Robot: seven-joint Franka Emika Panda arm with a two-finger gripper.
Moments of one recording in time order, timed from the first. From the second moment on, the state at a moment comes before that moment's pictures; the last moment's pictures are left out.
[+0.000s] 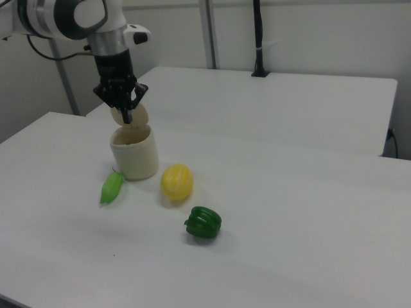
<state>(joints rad) 0.19 0.16 -0.16 -1.43 0.06 1.61 -0.31</state>
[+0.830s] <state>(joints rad) 0.29 0.29 -0.15 -1.43 0.21 2.16 -0.38</state>
